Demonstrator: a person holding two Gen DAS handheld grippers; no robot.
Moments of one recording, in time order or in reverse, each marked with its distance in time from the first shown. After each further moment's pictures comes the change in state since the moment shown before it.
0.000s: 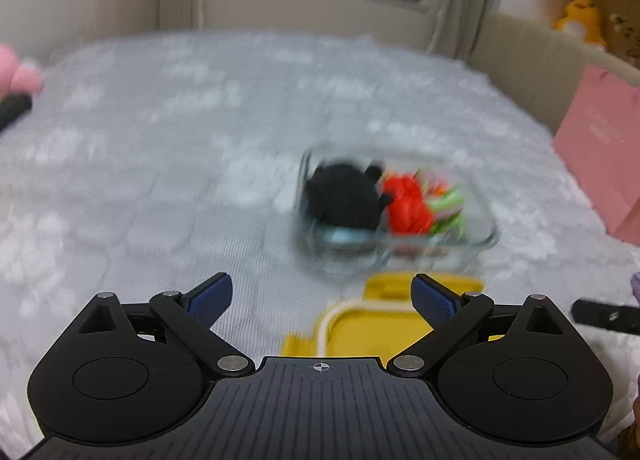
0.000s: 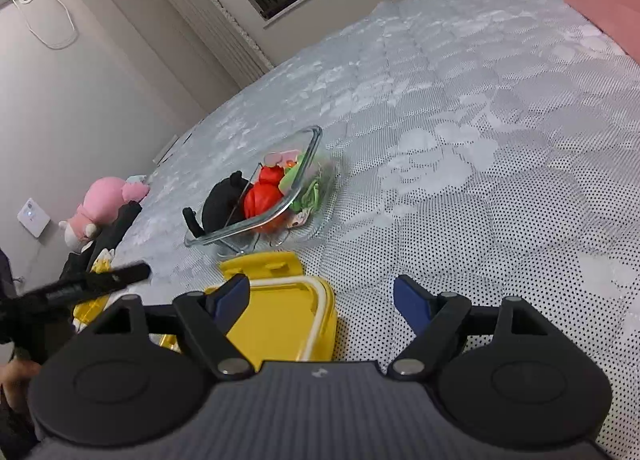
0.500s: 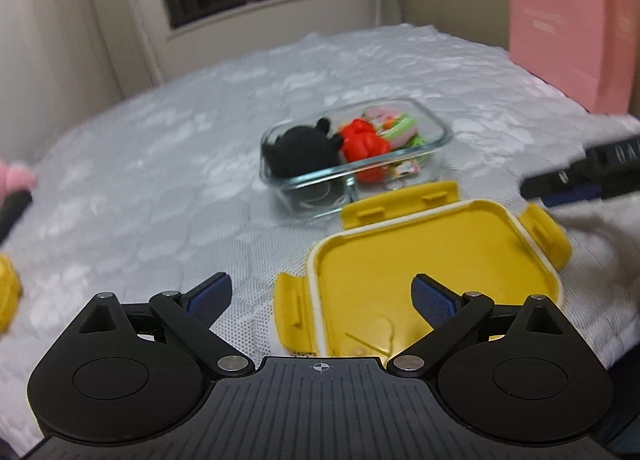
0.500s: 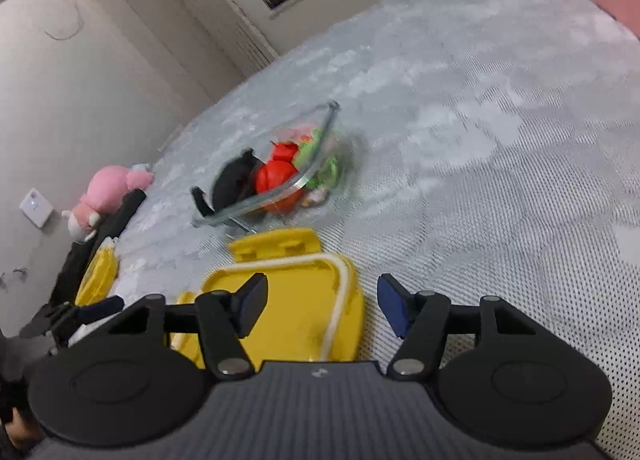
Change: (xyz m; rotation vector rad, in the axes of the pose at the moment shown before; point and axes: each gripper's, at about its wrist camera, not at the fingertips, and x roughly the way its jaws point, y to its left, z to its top) left arm -0.040 -0.050 -0.065 0.403 -0.099 0.049; right arm 0.010 0.017 -0.017 0.002 0.009 0.026
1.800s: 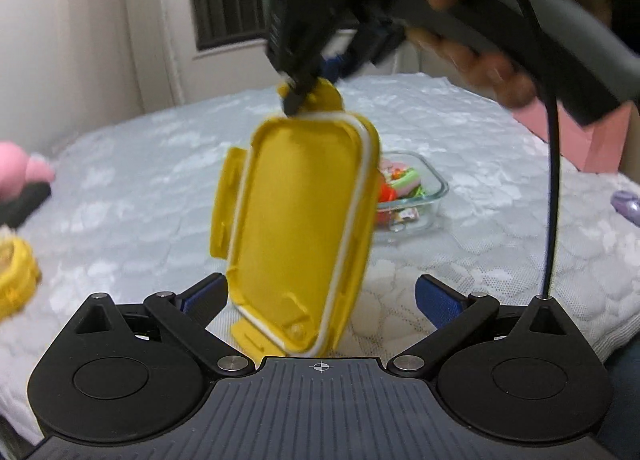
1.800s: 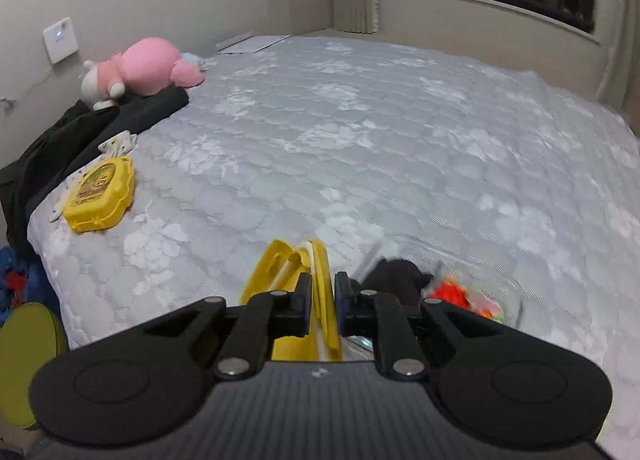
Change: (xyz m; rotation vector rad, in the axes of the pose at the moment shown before) left arm -0.039 0.020 -0.009 -0.158 -0.097 0.005; right arm 0.085 0.280 0.092 -0.601 0.186 -0.146
